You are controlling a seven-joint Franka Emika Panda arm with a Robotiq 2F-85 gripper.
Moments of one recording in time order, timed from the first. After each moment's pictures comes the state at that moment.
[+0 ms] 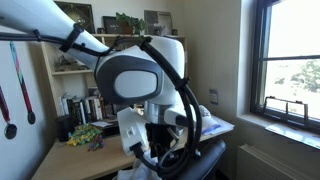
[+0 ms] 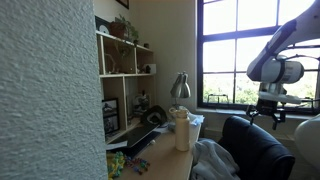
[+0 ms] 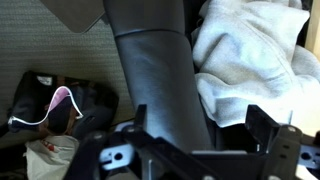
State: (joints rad) arm -0.33 -0.29 -0.34 -2.57 0.05 2.27 0.04
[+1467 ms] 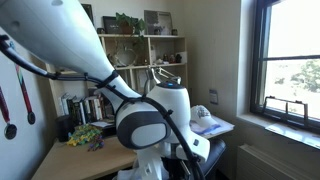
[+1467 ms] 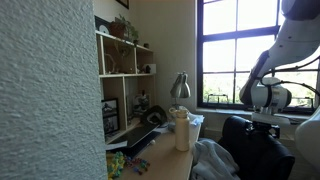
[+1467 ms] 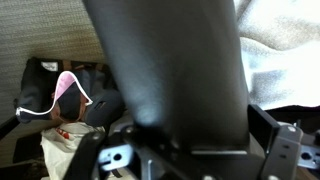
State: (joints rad) arm -0.32 0.04 -0.32 -2.57 0.16 2.69 0.05
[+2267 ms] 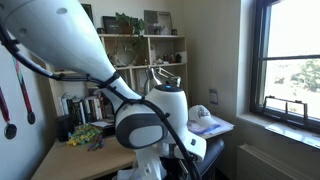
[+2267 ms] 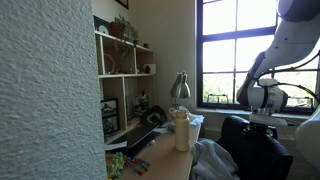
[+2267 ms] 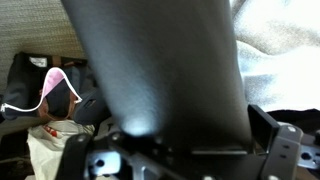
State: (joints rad) arm -0.32 0.05 -0.30 -2.57 0.23 2.71 -0.02
